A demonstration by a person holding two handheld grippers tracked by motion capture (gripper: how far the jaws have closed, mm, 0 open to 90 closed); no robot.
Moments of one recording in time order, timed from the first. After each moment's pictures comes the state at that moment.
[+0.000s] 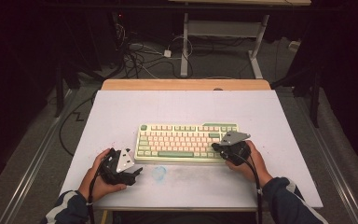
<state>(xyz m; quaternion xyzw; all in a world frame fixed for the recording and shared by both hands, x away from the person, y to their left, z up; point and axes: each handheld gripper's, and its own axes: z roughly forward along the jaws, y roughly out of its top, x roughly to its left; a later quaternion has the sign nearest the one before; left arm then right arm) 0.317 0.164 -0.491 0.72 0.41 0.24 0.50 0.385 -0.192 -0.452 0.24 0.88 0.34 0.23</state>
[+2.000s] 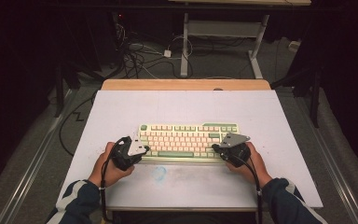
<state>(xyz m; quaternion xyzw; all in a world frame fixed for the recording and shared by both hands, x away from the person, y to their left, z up) 0.347 0.127 -0.457 0.75 0.39 0.20 0.51 0.383 -0.192 -0.456 0.24 0.88 0.34 0.24</state>
